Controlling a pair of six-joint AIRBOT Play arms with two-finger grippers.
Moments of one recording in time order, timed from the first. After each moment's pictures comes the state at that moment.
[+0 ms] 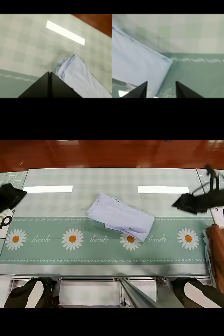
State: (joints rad) left arm 0.34 -0.69 0.86 0.90 -1.02 -1.46; right arm -0.25 -1.12 1.00 -1.05 1.25 1.41
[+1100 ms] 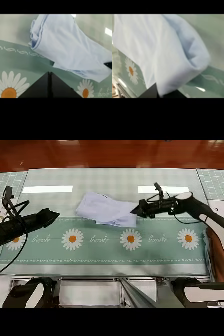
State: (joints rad) left arm 0.12 -0.65 0.55 0.83 -0.87 -1.46; right arm 0.10 -1.54 1.02 -0.48 1.06 1.18
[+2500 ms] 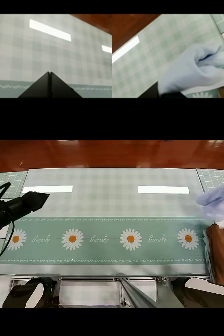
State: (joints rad) left arm 0.12 -0.65 0.71 0.80 -0.77 -1.38; right arm -0.91 -1.40 2.06 -0.88 1.76 1.62
